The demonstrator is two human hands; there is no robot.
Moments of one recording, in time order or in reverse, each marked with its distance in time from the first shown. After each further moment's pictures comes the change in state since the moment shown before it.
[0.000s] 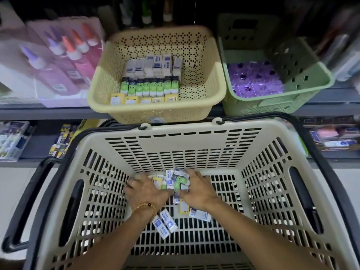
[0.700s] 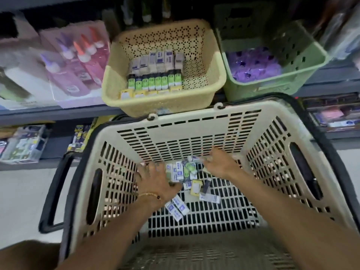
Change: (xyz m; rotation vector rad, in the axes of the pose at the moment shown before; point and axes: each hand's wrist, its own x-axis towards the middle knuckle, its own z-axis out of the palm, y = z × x) left_hand -0.010 -0.022 -0.018 0.294 -0.030 0.324; right_hand -0.006 0.002 -0.051 0.020 0.043 0.121
